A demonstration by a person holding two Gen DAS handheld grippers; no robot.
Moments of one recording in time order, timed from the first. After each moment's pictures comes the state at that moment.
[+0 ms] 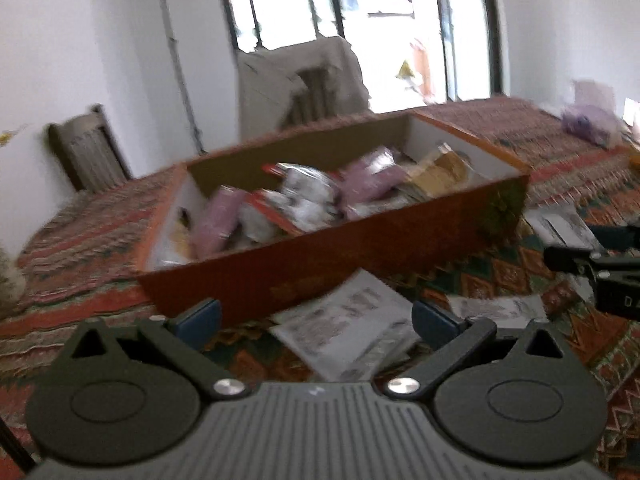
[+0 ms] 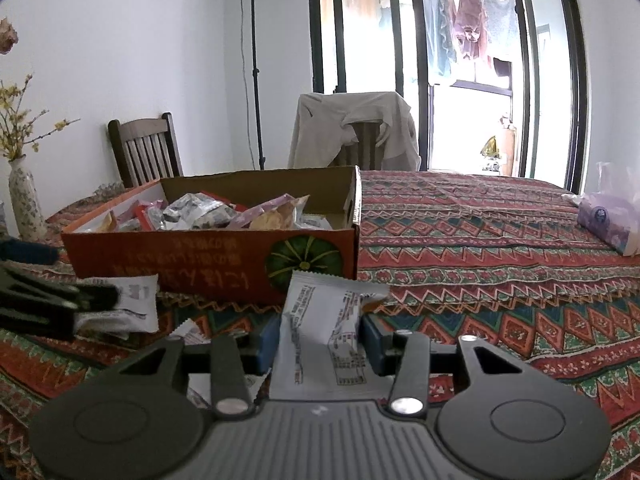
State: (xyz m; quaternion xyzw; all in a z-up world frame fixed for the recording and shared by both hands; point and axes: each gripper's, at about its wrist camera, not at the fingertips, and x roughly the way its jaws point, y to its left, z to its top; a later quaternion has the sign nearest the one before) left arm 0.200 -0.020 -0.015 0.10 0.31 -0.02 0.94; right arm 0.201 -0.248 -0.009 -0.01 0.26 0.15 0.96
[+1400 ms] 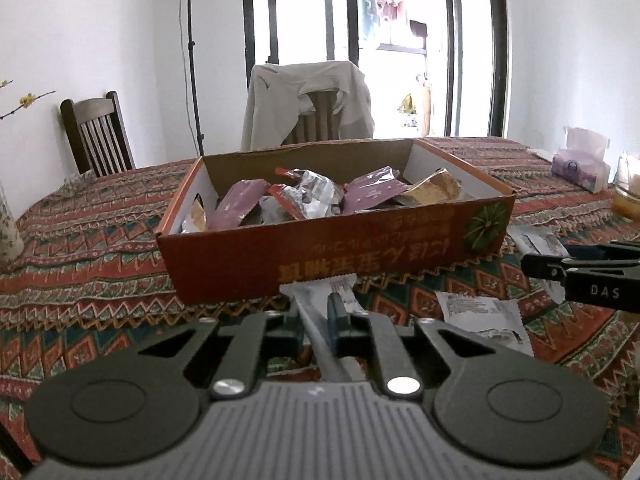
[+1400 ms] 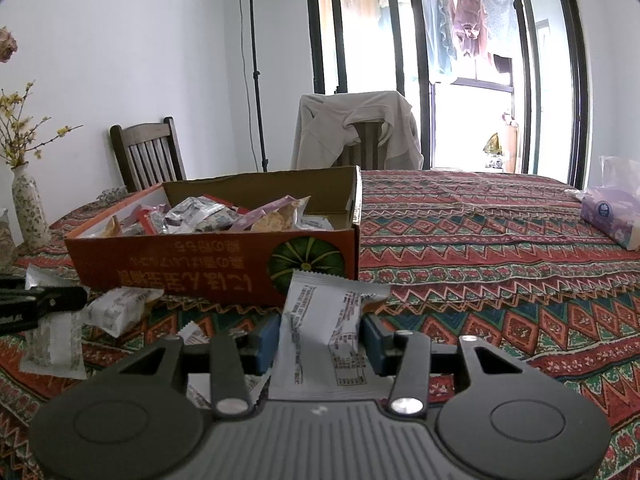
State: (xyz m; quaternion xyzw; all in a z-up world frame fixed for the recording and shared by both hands) left arm 0.154 0.005 -0.015 0.02 0.26 -0.01 0.96; right arm 0.202 -0.250 -0.010 0.00 0.26 0.15 0.95
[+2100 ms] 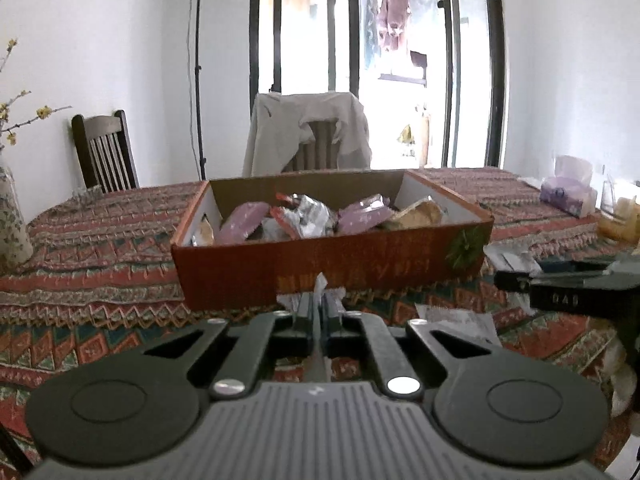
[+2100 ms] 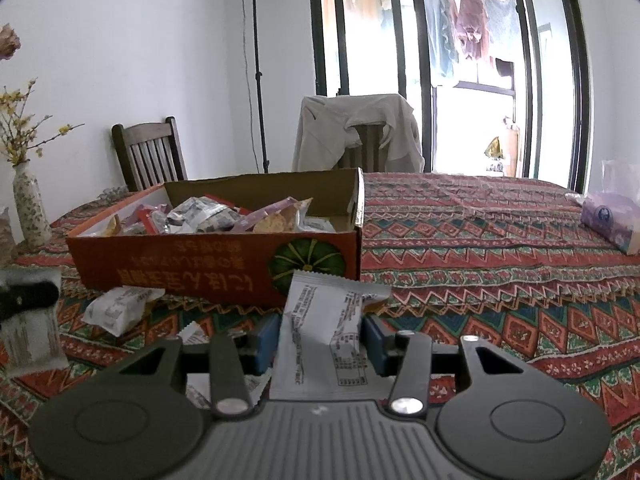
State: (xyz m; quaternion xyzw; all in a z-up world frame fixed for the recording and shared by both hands) left arm 0.122 0.004 -0.004 0.01 0.22 -0.01 0.98; right arm 0.198 -0.247 -0.009 -0.01 0.25 0.15 0.96
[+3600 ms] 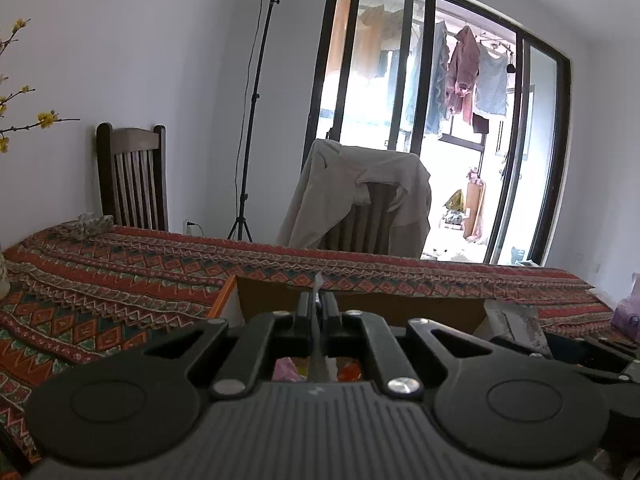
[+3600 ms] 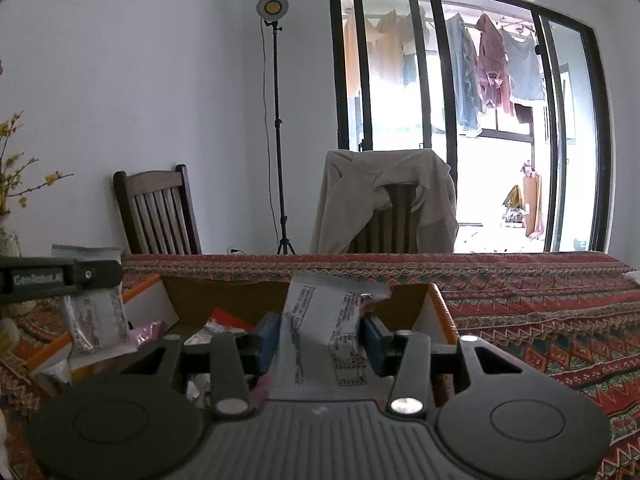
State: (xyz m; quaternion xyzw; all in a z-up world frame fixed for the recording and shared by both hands) left arm 0.282 0.050 0.029 -0.07 0.15 0.06 0.98; right arm 0.327 -0.164 0.025 -0.01 0.17 0.17 0.97
